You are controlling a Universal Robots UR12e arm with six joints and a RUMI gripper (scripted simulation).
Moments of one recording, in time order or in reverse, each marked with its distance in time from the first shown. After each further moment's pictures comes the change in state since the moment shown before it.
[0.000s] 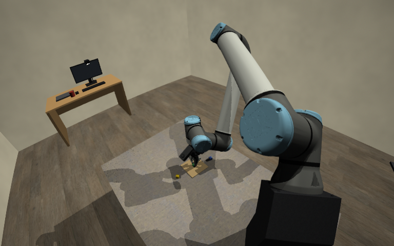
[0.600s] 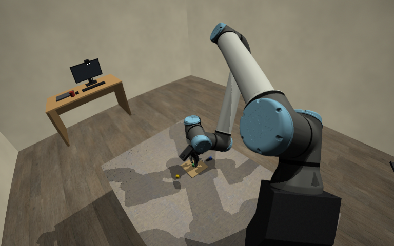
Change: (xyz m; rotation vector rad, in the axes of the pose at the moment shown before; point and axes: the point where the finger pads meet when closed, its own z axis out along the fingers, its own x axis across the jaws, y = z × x) arm 0.000 0.000 0.000 0.000 0.000 0.000
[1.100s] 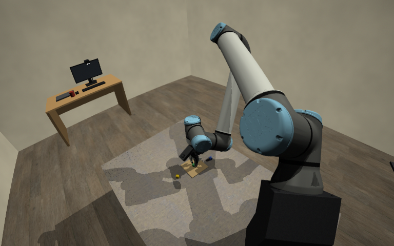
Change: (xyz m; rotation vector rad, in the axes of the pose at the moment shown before) arm 0.000 0.000 0.000 0.000 -0.001 0.000
